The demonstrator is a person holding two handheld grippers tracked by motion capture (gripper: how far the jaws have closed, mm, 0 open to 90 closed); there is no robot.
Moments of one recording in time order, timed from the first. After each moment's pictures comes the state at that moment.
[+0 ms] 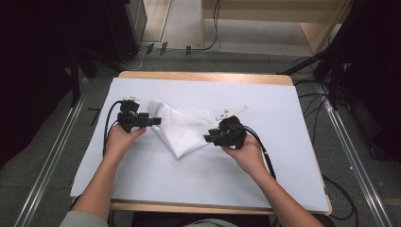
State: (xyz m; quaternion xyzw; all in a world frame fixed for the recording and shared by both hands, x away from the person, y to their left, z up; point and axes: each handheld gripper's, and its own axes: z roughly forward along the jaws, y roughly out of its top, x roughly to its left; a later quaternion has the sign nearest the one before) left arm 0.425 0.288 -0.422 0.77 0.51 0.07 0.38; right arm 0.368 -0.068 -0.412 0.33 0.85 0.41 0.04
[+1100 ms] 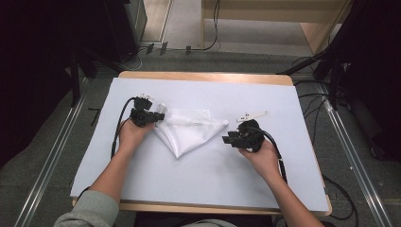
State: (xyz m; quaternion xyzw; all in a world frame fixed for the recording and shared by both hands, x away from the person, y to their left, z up) left arm 0.452 0.262 -0.442 0.80 0.49 0.10 0.33; right arm 0.370 -0.119 -0.435 0.40 0.83 0.39 0.05
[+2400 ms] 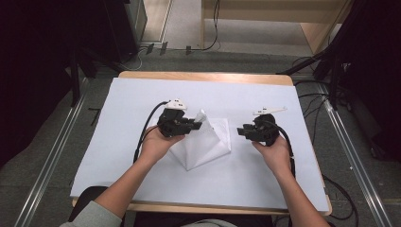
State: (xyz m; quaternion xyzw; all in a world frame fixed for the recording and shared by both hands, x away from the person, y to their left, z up) left arm 0.379 0.151 -0.383 0.84 0.32 0.06 0.43; right arm 0.384 -0.161 -0.430 0.45 0.80 0.40 0.09
